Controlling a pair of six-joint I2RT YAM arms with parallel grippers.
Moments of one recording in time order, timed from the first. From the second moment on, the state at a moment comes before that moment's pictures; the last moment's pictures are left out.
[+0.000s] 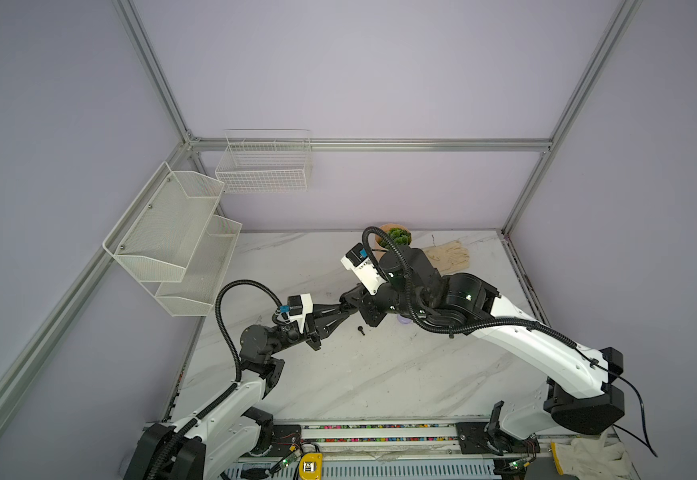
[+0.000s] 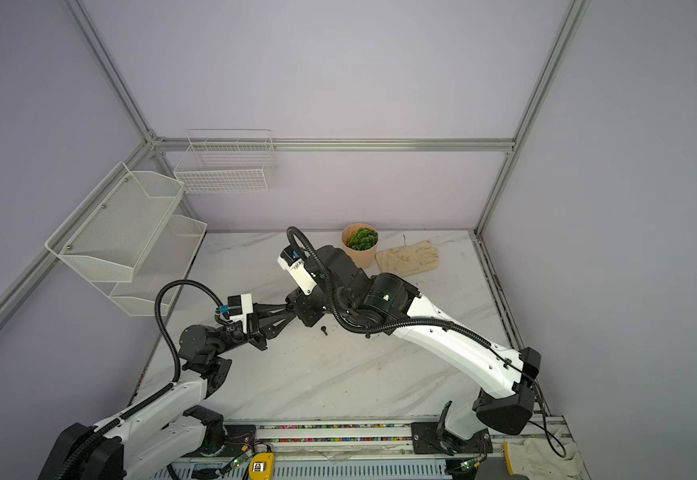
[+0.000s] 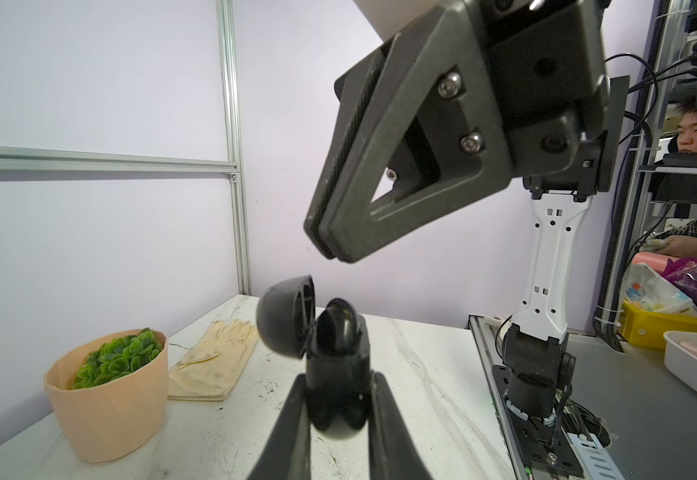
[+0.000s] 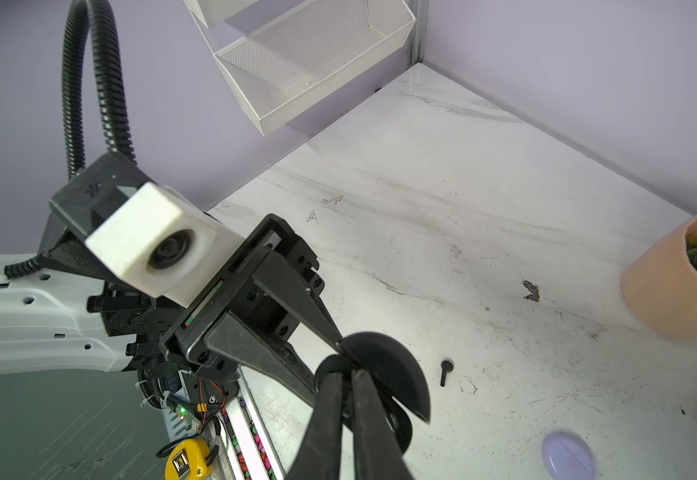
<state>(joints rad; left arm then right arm) -0.33 0.97 0.32 1.10 0.87 -0.34 1.08 1.50 1.76 -0.83 0.00 0.20</state>
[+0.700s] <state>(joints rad) -0.33 0.95 0.32 1.08 0.87 -0.34 1.07 1.51 1.79 -0.85 0.00 0.20</state>
